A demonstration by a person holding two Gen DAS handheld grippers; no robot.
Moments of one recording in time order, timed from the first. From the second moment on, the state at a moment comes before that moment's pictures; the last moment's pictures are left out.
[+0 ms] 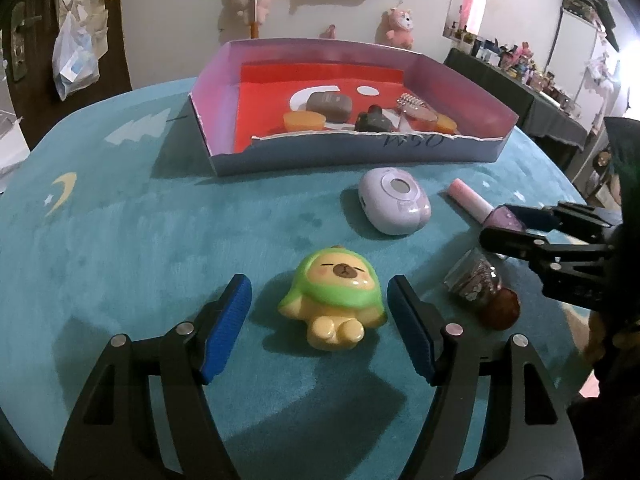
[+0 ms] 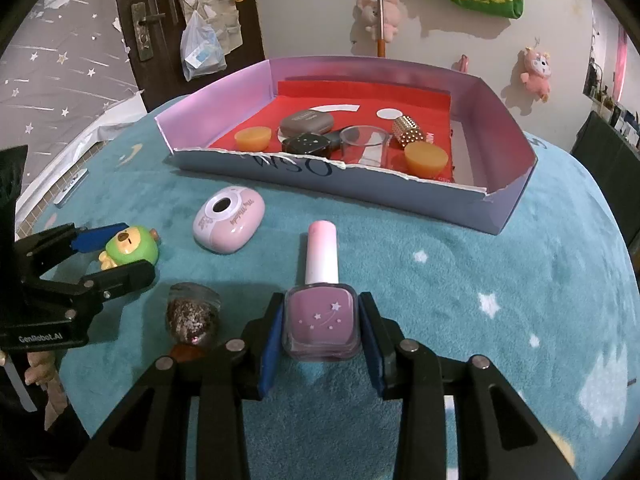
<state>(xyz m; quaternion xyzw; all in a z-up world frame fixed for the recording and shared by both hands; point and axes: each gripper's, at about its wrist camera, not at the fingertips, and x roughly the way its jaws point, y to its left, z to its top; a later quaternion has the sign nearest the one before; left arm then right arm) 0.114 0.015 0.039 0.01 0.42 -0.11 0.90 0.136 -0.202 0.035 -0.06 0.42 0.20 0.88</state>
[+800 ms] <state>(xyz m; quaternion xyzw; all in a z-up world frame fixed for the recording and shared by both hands) 0.118 0.003 0.048 0.02 0.41 -0.11 0.91 0.140 -0.202 0.043 -0.06 0.40 0.22 0.89</state>
